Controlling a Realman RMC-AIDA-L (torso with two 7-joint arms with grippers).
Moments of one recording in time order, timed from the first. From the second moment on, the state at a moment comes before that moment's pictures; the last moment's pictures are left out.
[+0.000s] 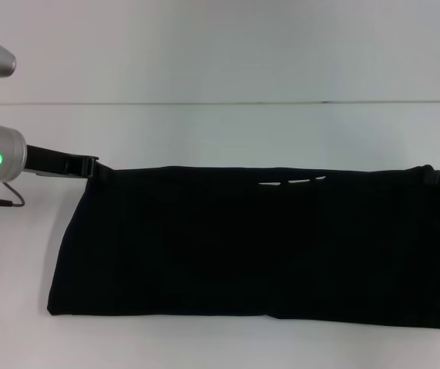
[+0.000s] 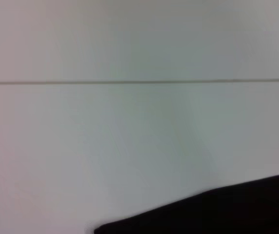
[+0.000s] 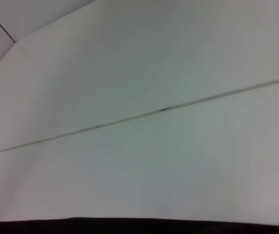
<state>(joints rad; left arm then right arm) -0.75 -2.03 0.71 0.75 2.53 1.15 -2.35 0.63 1.98 -0.44 -0.52 -2.25 -1.05 1.97</state>
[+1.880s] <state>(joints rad) -0.75 -2.03 0.69 0.86 2.45 1.18 -2.34 0.61 1.97 -0.44 -0.59 -2.22 -1.12 1.97</state>
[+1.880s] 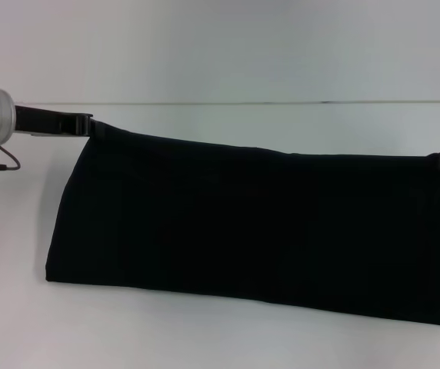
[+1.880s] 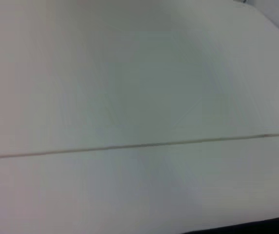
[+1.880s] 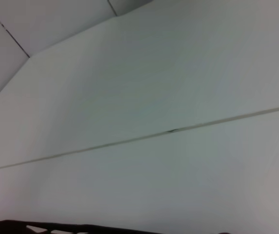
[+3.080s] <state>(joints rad) -0.79 -2.05 0.70 0.67 2.41 0.88 -2.23 0.61 1.97 -0.44 -0.59 -2.22 -1.09 1.97</state>
